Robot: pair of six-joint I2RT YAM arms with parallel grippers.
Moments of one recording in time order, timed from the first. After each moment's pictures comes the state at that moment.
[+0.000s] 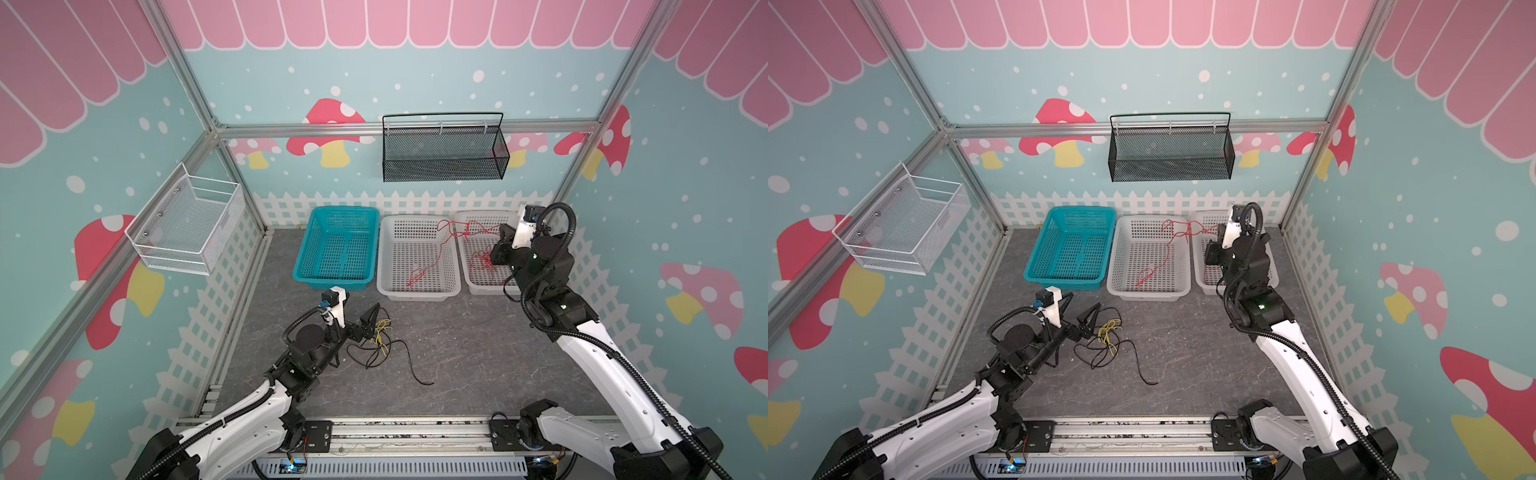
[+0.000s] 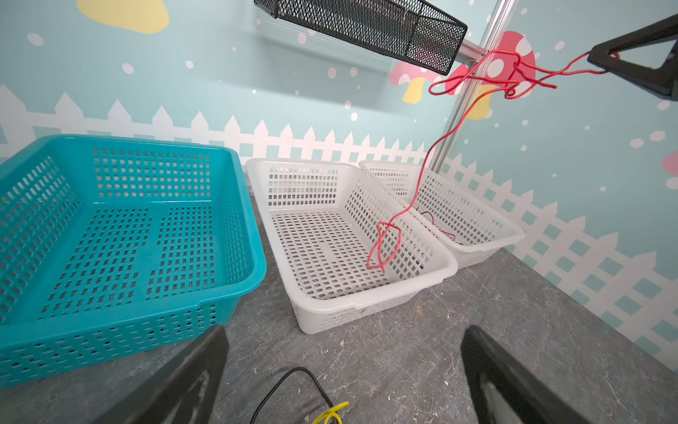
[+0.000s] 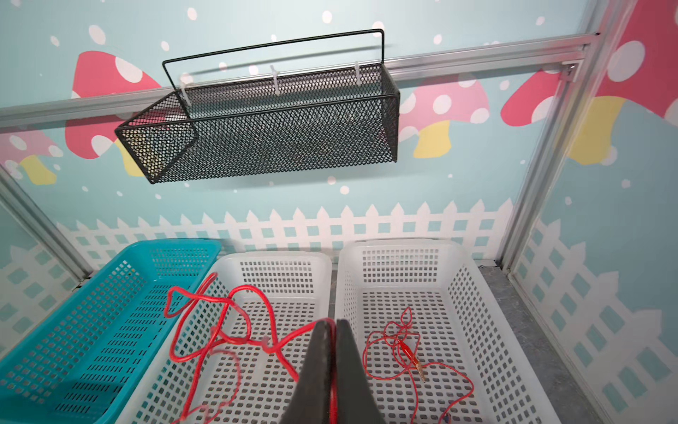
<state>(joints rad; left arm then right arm) -0.62 0.83 0.26 0.54 -0.09 -0.25 0.36 1.07 1.10 -0.12 0.31 0.12</state>
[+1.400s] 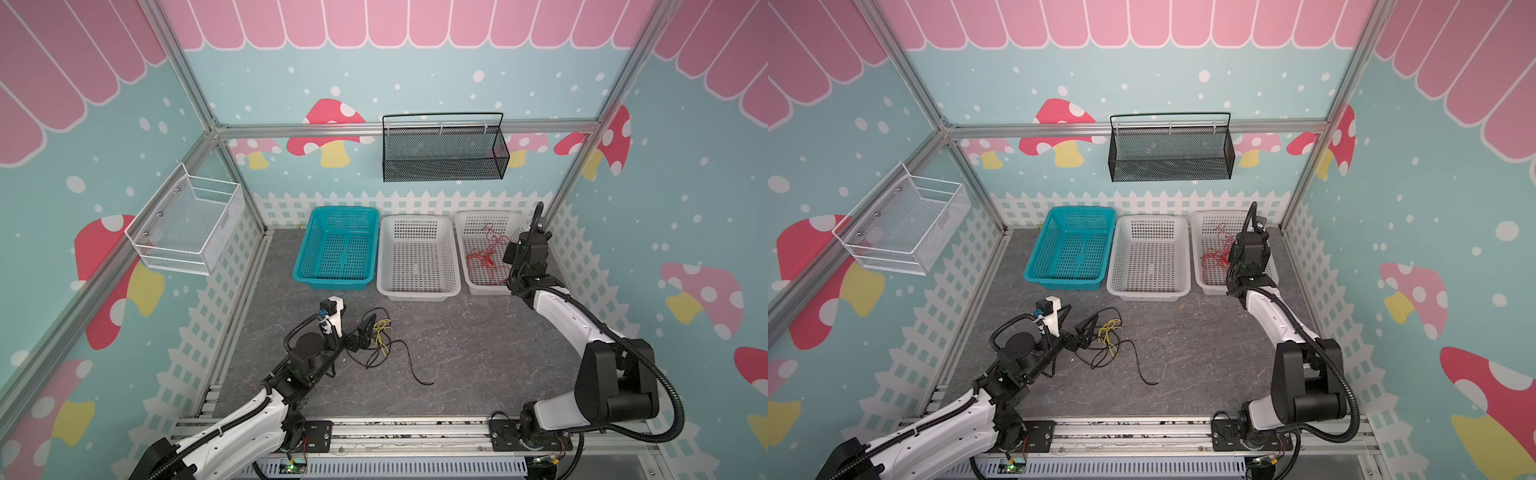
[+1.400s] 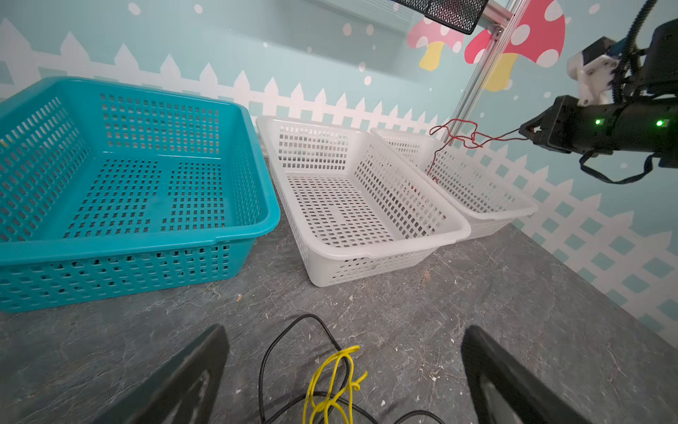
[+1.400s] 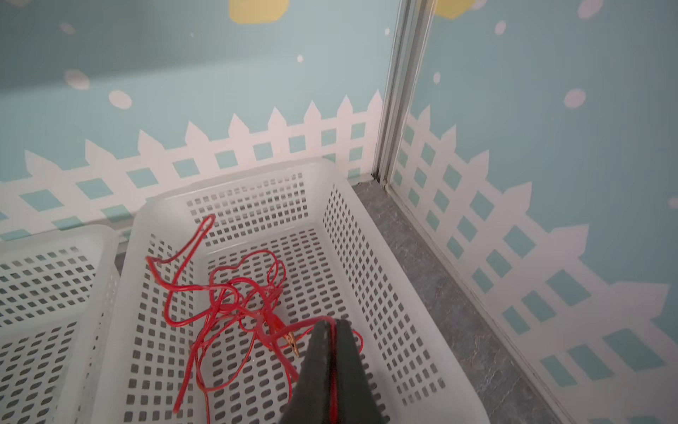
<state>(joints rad) -0.62 0.76 0.18 0.47 -0.10 -0.30 0.08 1.46 0.99 0.10 0.44 0.17</state>
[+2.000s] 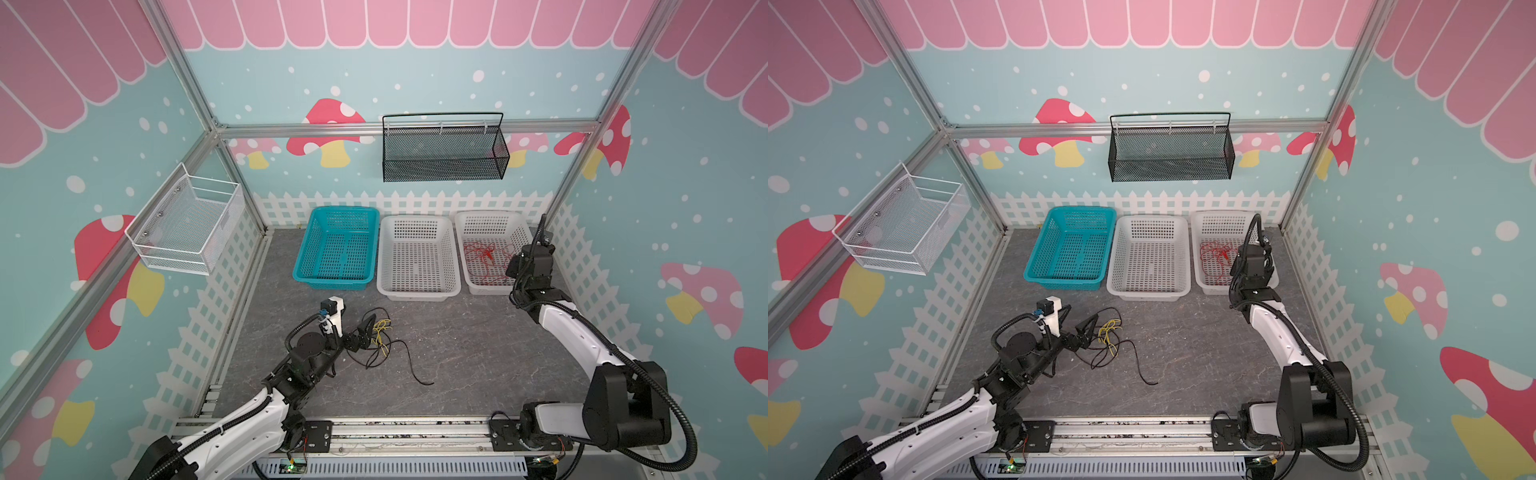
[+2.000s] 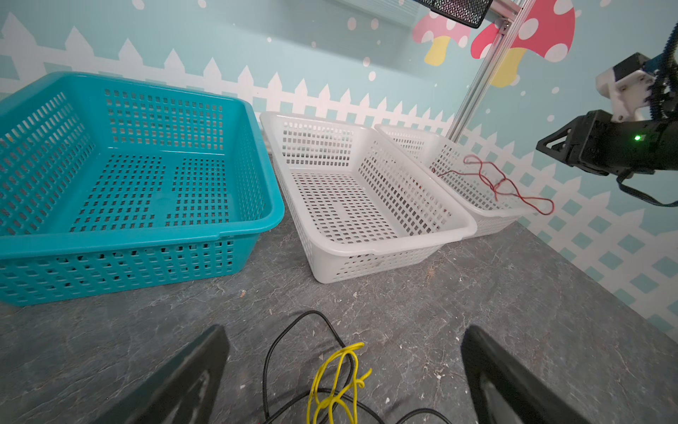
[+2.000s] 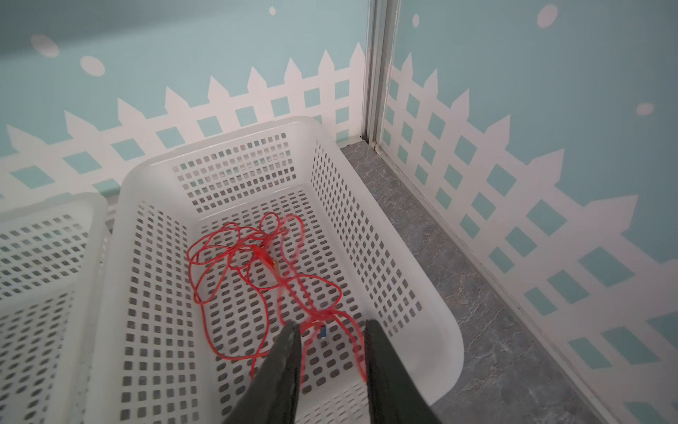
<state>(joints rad) -0.62 0.78 0.18 0.48 -0.11 -0.30 0.08 1.32 0.89 -0.01 0.44 0.26</state>
